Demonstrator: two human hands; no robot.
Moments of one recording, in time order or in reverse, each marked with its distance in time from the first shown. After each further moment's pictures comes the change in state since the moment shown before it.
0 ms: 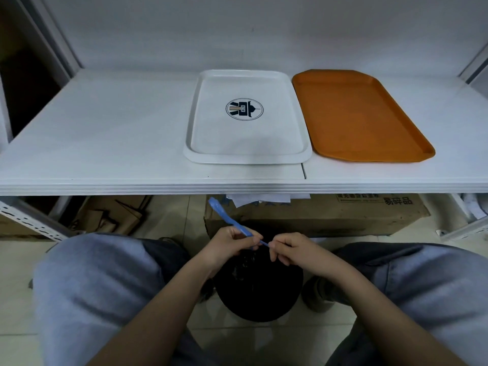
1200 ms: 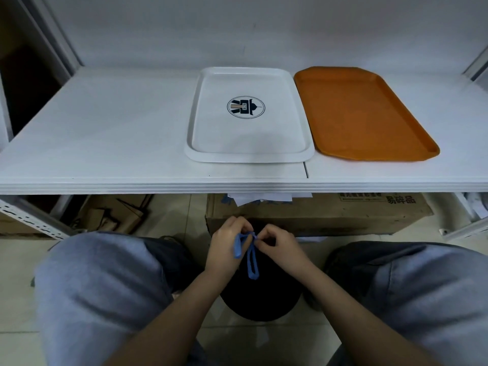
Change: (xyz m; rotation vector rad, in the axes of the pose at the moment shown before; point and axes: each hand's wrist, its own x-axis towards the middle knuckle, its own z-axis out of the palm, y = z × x) left_hand 0.010 -0.028 0.001 0.821 0.389 0.562; right_hand 0.034 0.010 0.039 0.059 0.323 -0.028
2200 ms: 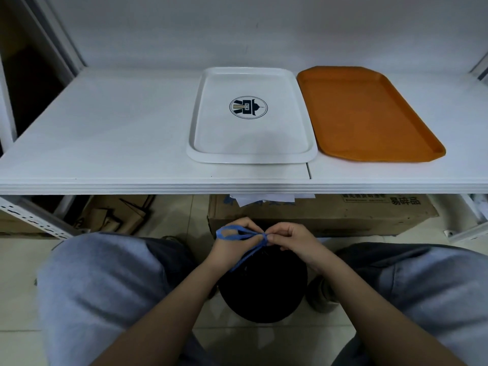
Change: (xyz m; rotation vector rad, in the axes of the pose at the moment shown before) left_hand 0.014 0.008 -0.009 -0.513 -0.235 -0.302; right_hand 0.008 0.002 -0.033 0.358 -0.171 0.176
